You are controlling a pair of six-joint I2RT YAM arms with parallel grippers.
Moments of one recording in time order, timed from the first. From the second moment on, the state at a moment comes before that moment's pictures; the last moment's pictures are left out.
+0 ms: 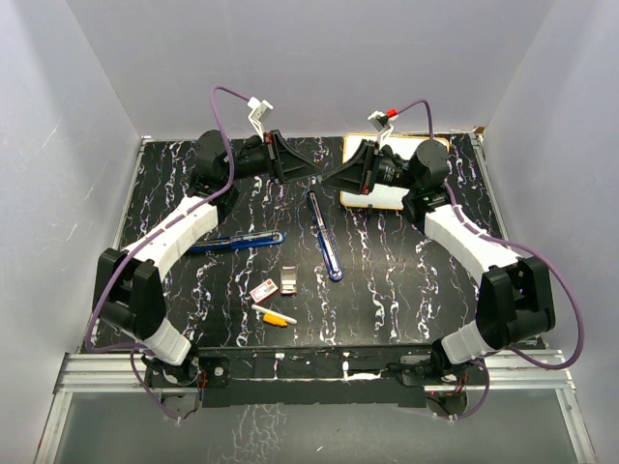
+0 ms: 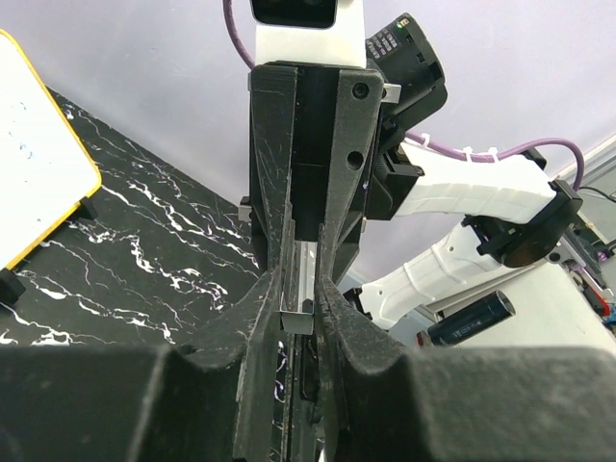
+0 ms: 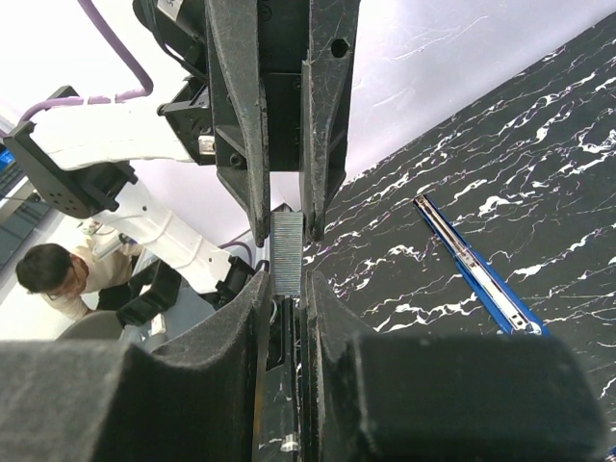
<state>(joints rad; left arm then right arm) -0.41 1.58 1.25 0.60 1.00 -0.91 0.30 1.48 1.09 0.68 -1.09 0.86</state>
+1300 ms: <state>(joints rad) -0.41 1.45 1.40 -0.31 0.65 -0.10 0.29 1.31 0.86 -0.22 -0.62 -0.37</state>
